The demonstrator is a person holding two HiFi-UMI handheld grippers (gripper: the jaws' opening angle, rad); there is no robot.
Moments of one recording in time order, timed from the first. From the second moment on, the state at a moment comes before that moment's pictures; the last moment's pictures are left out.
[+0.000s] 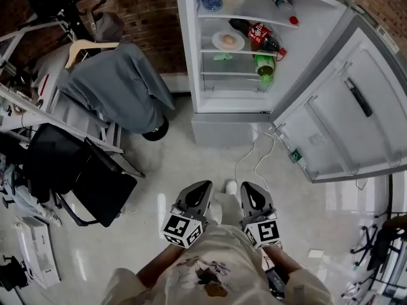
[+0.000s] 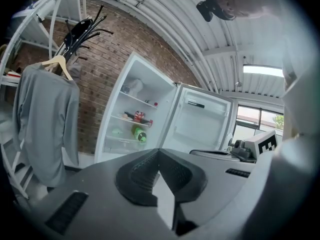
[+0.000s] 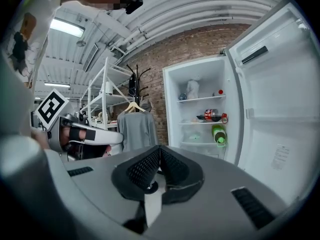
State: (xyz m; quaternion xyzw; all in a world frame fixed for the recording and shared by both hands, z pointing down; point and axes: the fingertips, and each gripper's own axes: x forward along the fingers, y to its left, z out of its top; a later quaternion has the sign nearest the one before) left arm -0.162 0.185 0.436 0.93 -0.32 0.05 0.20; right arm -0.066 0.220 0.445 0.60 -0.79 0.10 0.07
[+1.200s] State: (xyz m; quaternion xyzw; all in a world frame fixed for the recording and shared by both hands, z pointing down) left arm -0.024 -0.073 0.418 0.93 -0.33 0.05 0.16; right arm 0.064 -0.055 0.436 0.61 -0.78 0.10 0.00
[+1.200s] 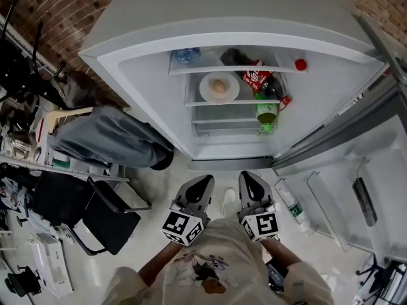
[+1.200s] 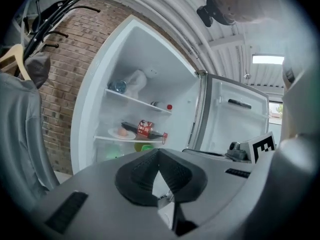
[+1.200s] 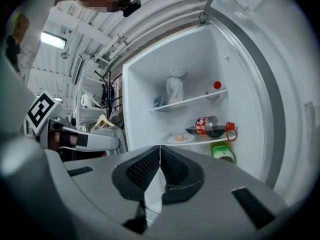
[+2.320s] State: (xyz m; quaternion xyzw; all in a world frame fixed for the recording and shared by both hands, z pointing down) left arm 0.003 -0.132 0.460 0.92 -0.33 0.08 0.21; right arm 0.060 -0.176 0.467 0.50 -0.73 0.42 -0.19
